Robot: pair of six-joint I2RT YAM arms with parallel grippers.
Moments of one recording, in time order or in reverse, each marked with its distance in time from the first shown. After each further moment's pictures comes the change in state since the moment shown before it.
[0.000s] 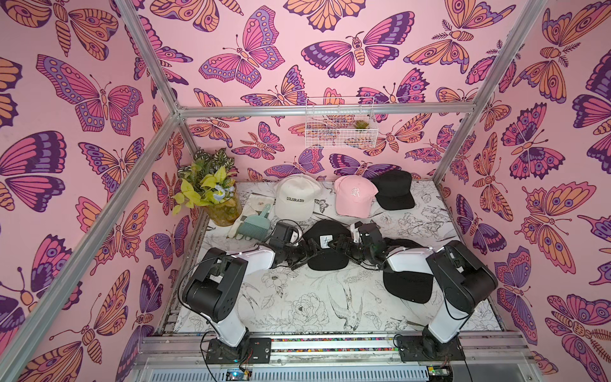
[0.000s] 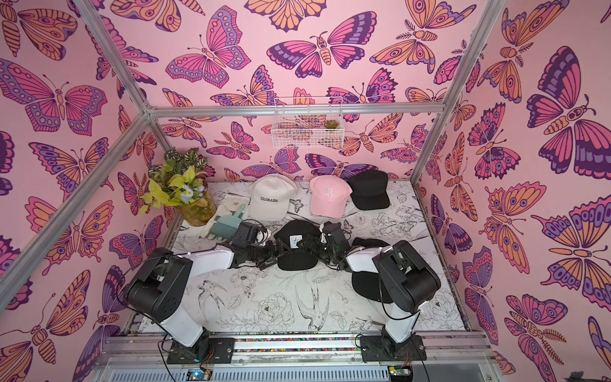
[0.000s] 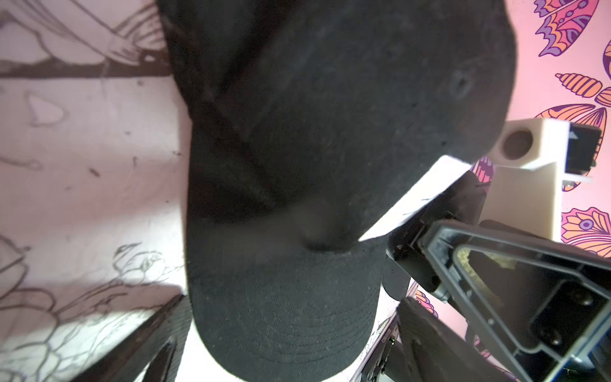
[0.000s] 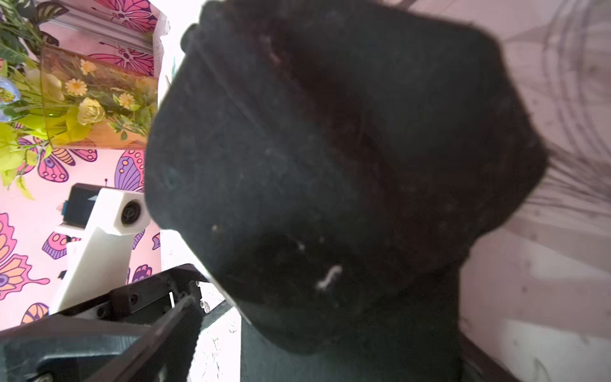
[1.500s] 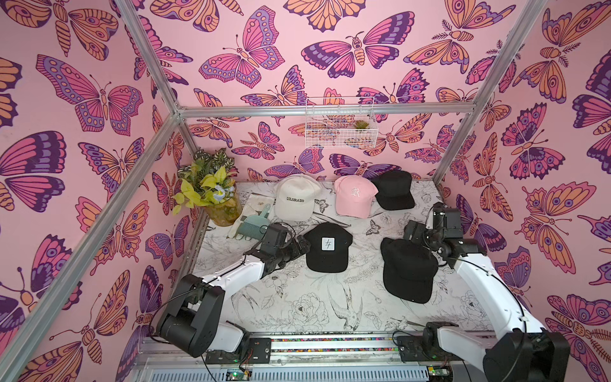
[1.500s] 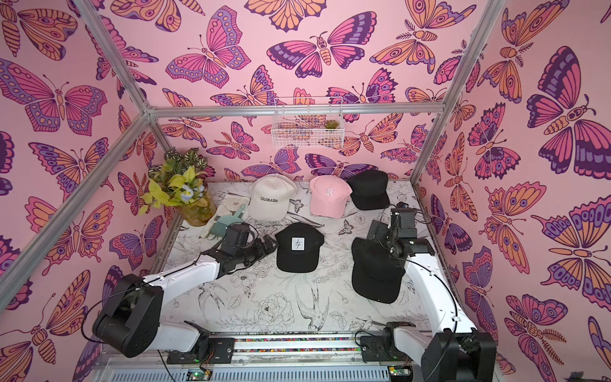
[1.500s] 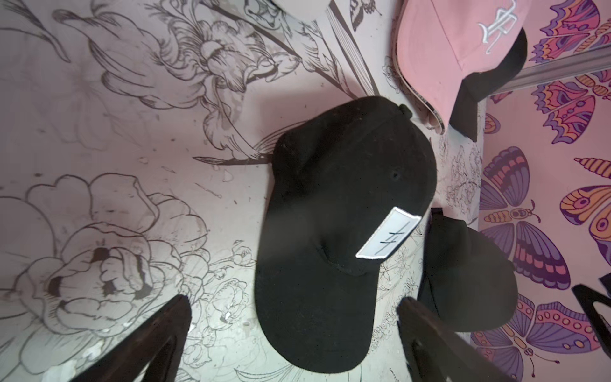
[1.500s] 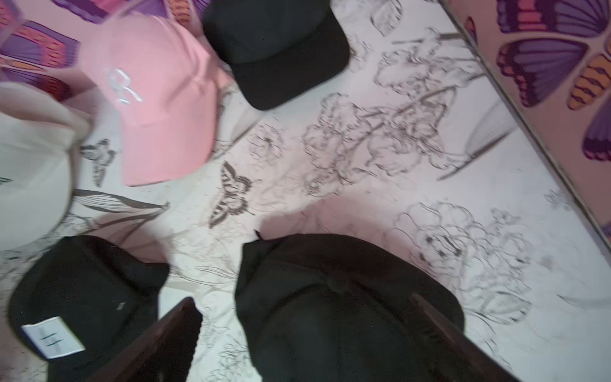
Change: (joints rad) left arm 0.001 -0.251 -0.082 -0.064 -0.359 -0.018; right arm -0.554 -0.600 0.139 -0.889 0.389 -0.592
